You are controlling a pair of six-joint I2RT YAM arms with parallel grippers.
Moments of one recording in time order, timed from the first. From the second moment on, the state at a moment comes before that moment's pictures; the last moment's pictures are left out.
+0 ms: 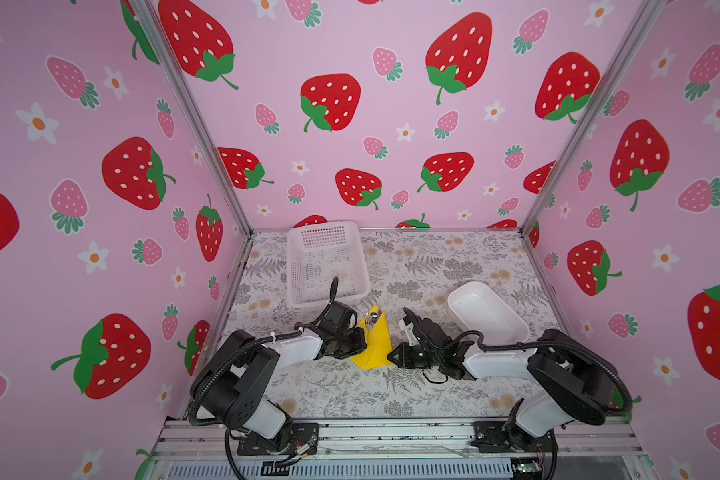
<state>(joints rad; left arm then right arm) -0.54 1.53 0.60 -0.10 0.34 -0.76 0.99 1.58 0.55 0.28 -0.31 0.90</state>
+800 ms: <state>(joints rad) -0.54 1.53 0.60 -0.10 0.34 -0.76 1.00 1.67 0.71 0.20 -0.37 0.83</state>
